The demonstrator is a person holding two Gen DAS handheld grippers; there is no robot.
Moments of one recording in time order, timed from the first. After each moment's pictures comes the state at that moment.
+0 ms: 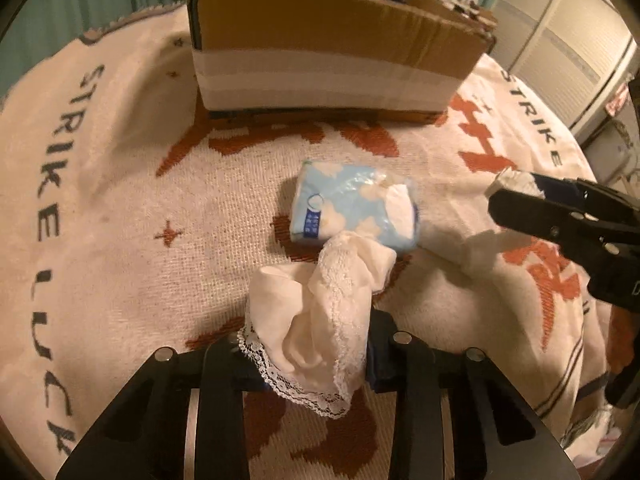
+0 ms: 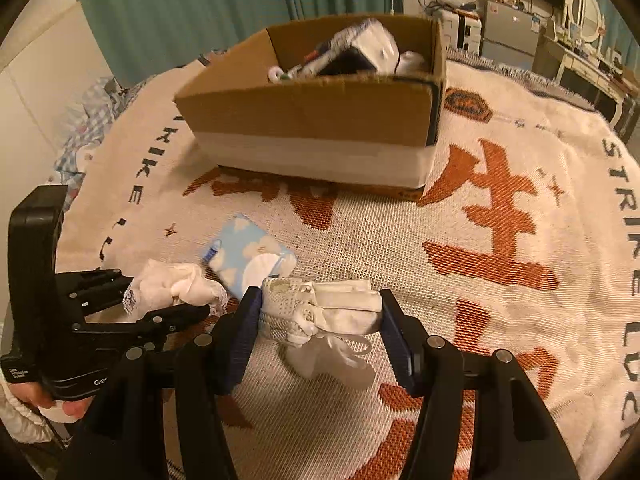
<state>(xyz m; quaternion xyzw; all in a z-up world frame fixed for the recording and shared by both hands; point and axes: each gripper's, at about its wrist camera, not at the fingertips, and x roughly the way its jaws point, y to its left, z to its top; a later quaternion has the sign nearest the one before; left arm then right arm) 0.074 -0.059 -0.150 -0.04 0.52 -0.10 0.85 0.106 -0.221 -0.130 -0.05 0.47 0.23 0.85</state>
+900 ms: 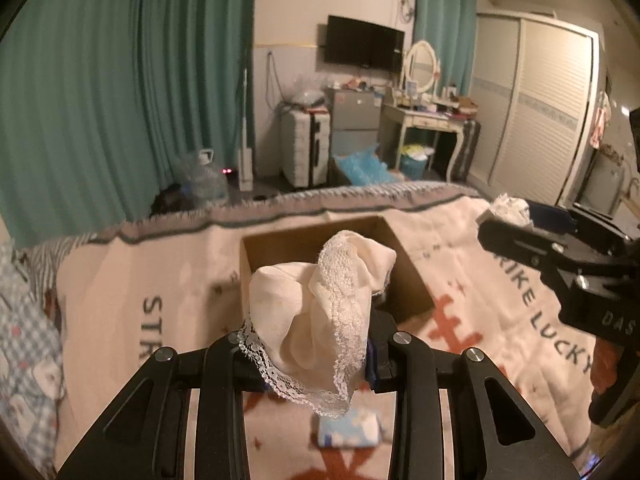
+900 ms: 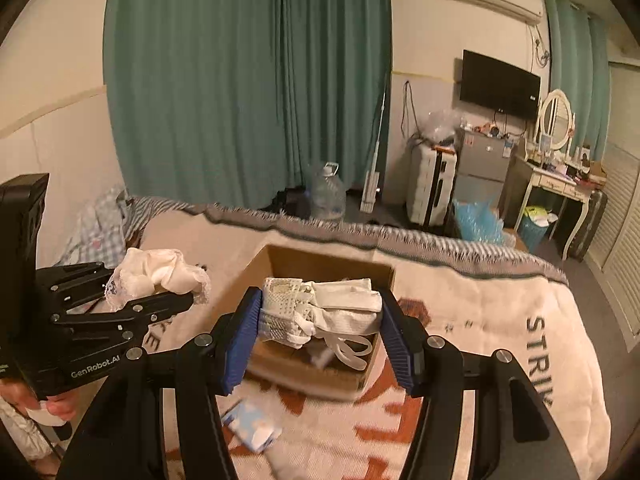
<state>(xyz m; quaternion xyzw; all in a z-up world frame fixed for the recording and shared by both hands) 0.135 -0.049 0.042 0.01 0.31 -0.08 0.95 0.133 -0.219 0.064 -0.06 0.27 0.21 0.94</state>
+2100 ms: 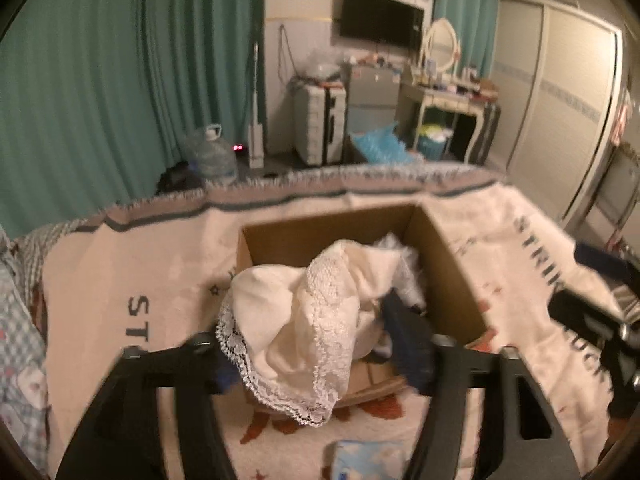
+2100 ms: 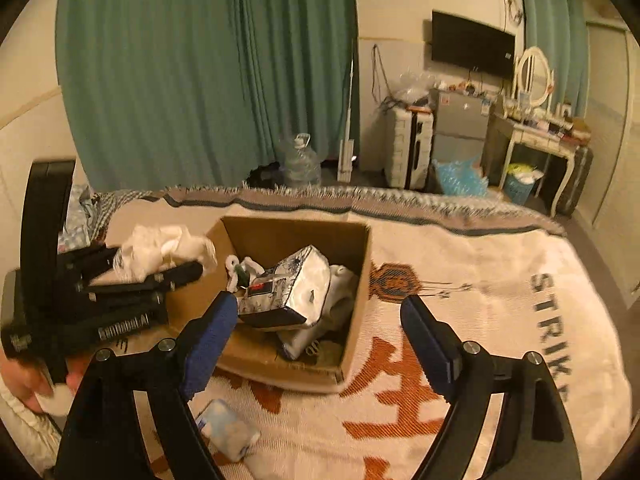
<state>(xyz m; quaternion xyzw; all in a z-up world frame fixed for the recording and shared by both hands) 0.189 -0.053 0.018 0.00 0.35 -0.06 0.94 0.165 -0.237 0.021 -0.03 0.32 0.16 0.93</state>
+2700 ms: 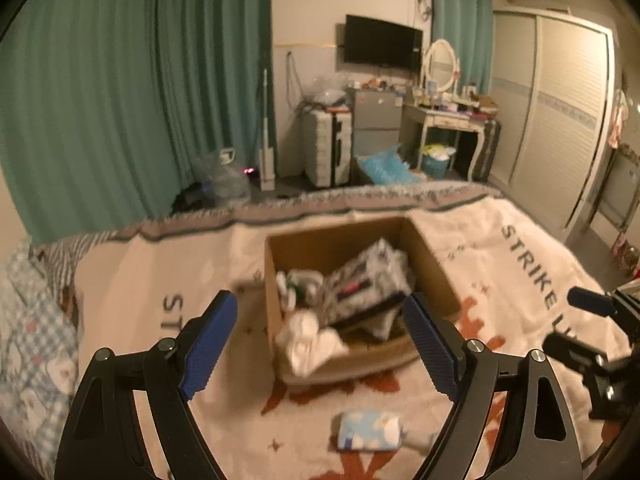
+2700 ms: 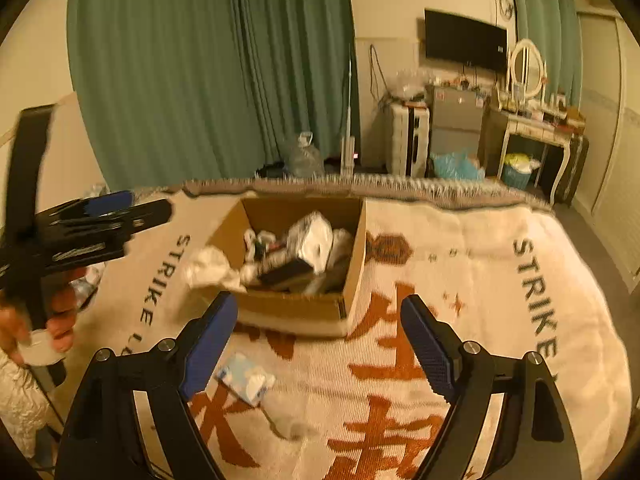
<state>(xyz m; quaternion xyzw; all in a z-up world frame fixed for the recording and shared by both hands) 0.127 -0.048 0.031 0.02 0.32 -0.04 0.95 0.098 -0.268 0.016 -0.01 0.33 0.17 0.93</state>
